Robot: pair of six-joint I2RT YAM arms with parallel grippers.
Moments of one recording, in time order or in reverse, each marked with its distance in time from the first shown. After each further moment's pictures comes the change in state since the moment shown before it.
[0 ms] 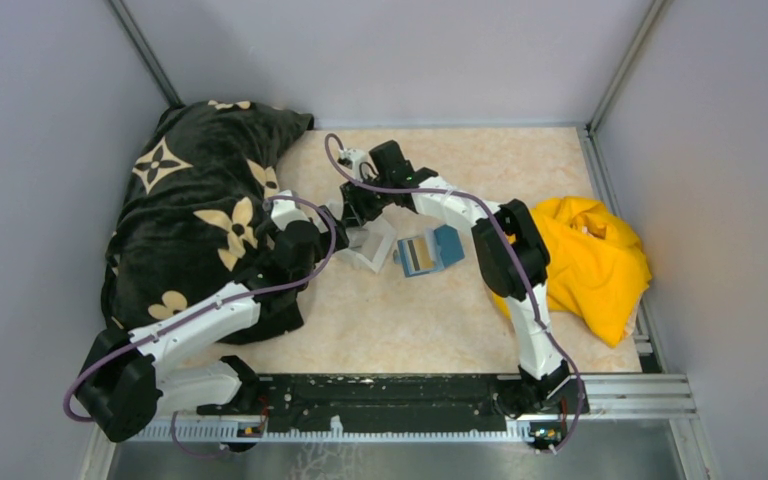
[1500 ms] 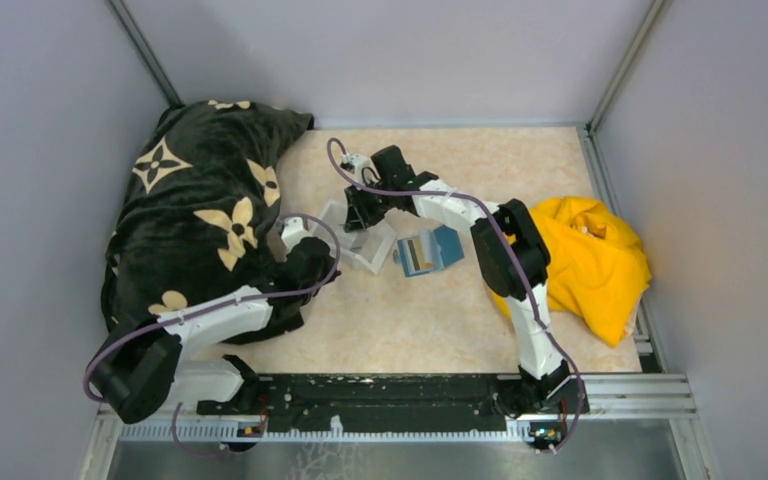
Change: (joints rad) left arm 0.000 0.086 -0.125 0.015 0.128 -0.170; right arm -0.002 -0.002 -0.050 0.015 -0.001 0.017
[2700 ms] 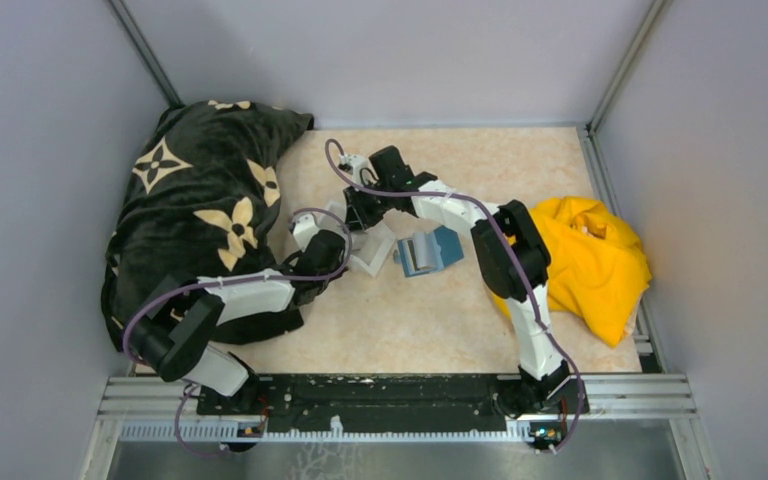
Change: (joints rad) left arm 0.032 0.271 0.088 0.039 -0.026 -0.033; right arm 0.011 -0.010 0.000 -0.010 -0.003 0.001
